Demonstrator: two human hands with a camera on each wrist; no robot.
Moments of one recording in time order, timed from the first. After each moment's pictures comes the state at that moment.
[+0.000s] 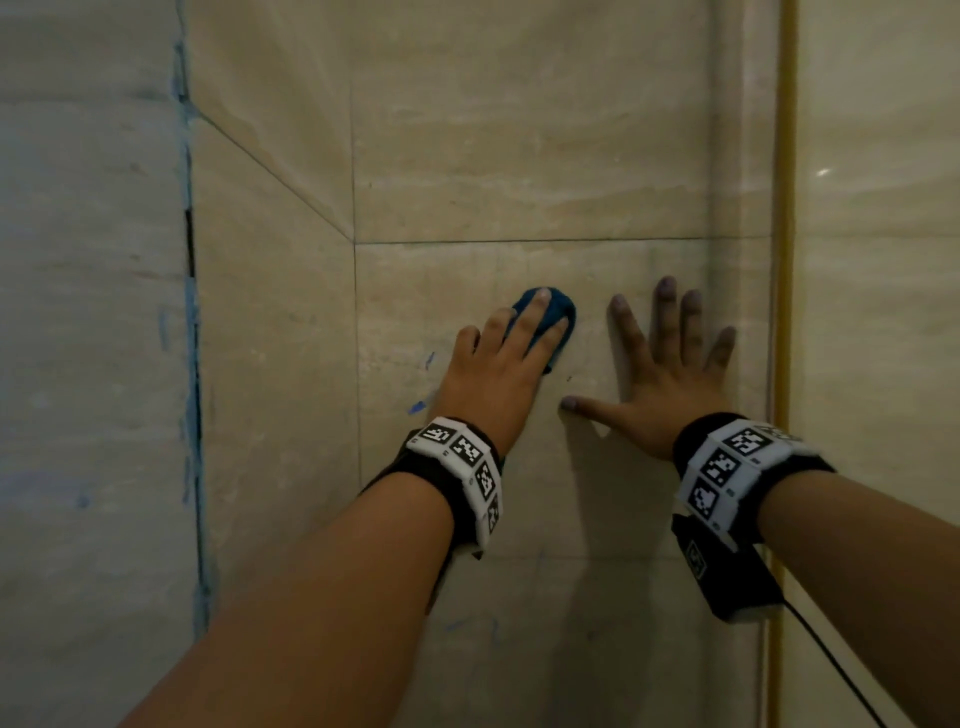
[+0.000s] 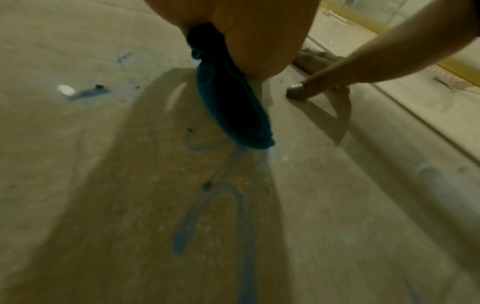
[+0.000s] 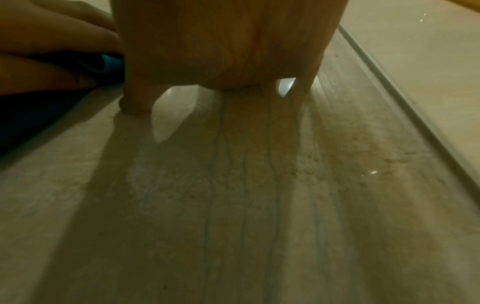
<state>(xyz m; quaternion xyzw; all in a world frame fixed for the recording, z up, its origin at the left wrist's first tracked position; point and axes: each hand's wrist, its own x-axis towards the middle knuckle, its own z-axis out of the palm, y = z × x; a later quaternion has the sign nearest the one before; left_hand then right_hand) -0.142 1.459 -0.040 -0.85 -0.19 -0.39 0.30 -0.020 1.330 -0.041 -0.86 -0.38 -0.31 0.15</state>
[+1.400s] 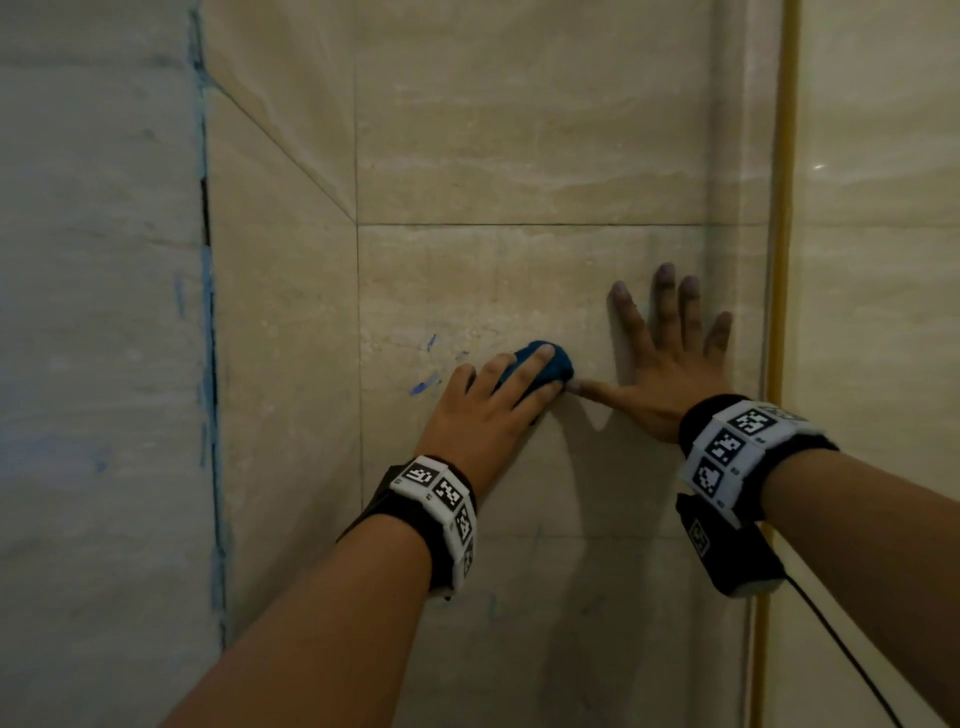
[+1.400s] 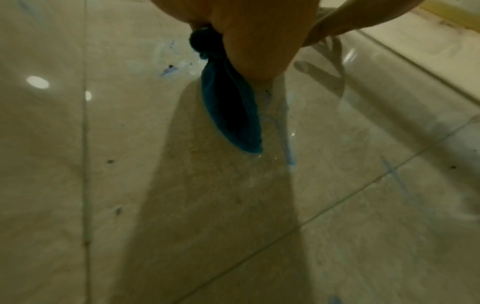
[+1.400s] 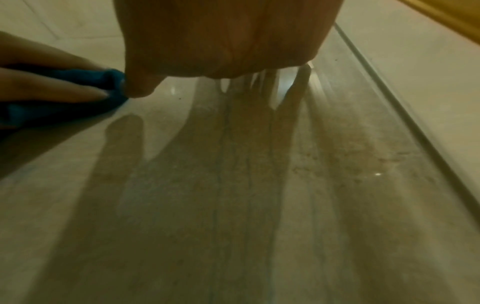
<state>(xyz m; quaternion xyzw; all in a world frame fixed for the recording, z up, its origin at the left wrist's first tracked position) -0.148 1.486 -0.092 -0.80 -0.06 -0.47 0.36 -0.019 1.327 -0.042 -0.85 -0.39 -0.32 0.15</state>
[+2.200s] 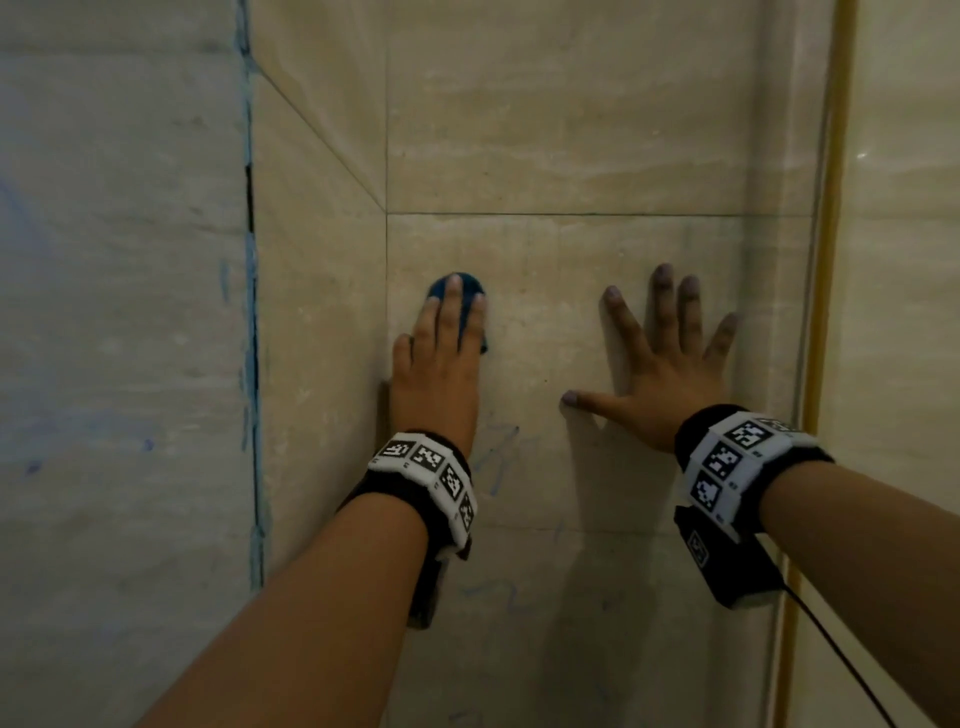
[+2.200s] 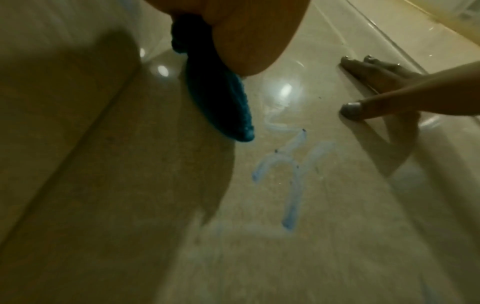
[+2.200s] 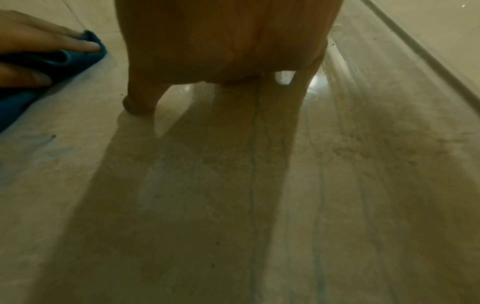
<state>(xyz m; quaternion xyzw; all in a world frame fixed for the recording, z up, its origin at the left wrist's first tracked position) -0.180 1.489 -0.071 -0.81 -0.34 -0.41 0.24 -0.035 1.343 -0.048 -0.85 -0.40 -0.32 0.11</state>
